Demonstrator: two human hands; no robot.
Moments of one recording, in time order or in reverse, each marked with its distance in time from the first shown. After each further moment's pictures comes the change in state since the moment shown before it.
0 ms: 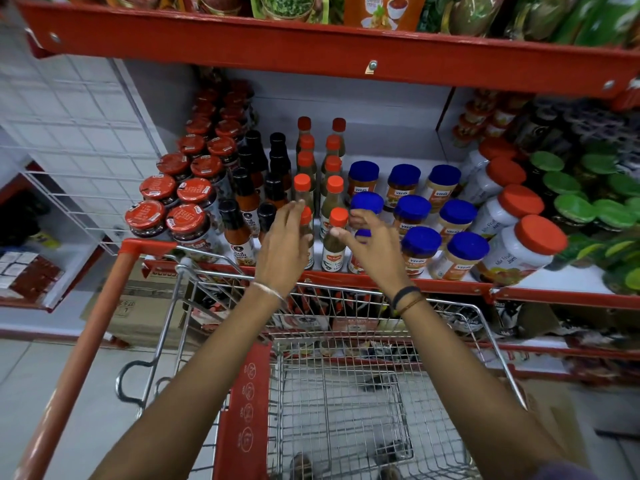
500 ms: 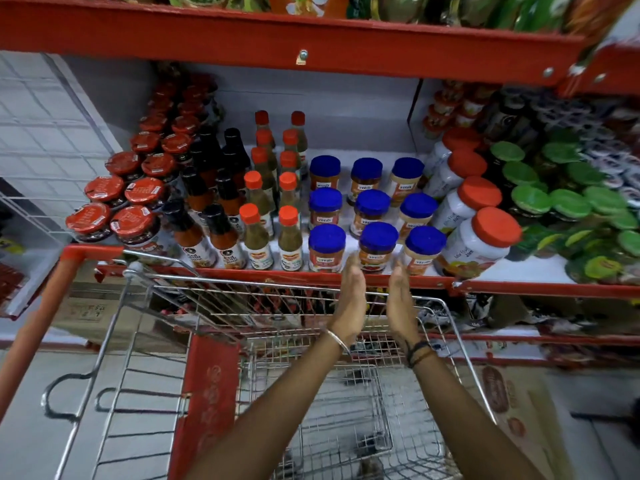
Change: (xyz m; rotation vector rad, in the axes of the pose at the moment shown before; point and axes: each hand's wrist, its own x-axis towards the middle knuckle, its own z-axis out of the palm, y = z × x) left_hand -0.056 0.128 0.123 -0.918 -0.385 -0.348; right_hand -0.071 0.123 -0.055 0.258 0.100 0.456
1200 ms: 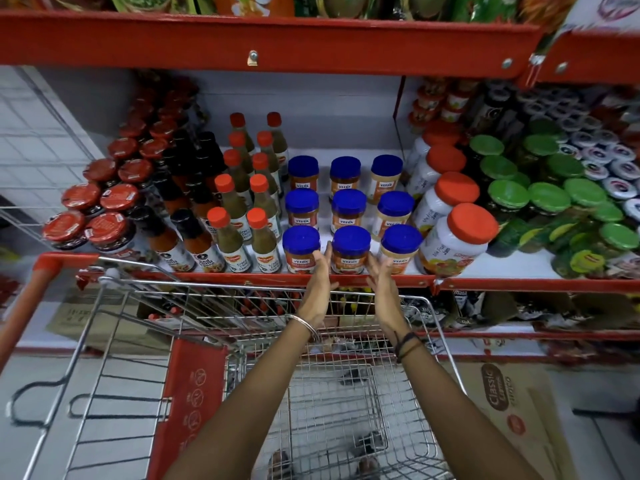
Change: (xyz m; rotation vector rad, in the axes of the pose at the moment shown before) left_hand 0.038 -0.008 -0.002 -0.093 0.048 -0.102; right_hand 0.013 -0.012 -0.021 0.149 -0.135 0.043
